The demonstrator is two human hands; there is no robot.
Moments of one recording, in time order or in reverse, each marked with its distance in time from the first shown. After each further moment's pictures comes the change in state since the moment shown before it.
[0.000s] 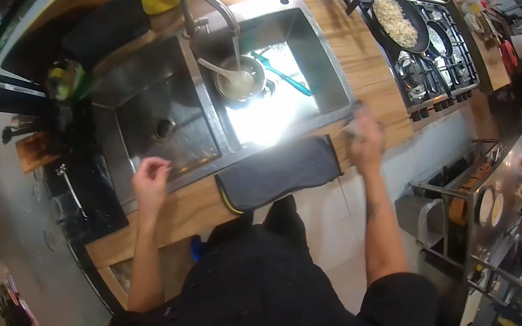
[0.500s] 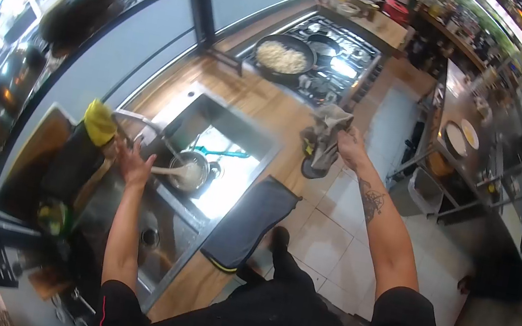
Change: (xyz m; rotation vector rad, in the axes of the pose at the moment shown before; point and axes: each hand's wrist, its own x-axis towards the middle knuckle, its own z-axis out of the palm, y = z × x) left_hand 0.283 0.068 0.126 0.844 0.053 0.776; right_hand -0.013 0.030 -0.121 0.912 0.476 0.745
